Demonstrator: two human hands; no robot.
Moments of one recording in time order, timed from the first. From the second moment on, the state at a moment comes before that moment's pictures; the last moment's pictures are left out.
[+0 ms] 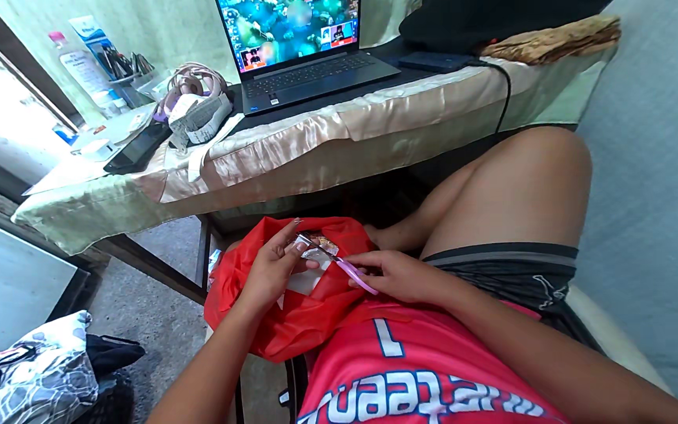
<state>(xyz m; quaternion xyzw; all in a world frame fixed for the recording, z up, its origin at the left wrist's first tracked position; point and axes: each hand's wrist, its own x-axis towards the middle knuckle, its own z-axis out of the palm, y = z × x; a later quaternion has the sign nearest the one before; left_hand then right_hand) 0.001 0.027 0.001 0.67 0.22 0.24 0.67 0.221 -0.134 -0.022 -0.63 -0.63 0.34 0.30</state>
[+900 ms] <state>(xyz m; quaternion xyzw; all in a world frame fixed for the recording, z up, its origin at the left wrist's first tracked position) 0.001 0.026 0.000 0.66 0.21 0.24 0.67 0.220 -0.134 -0.022 -0.62 -0.64 0.33 0.31</state>
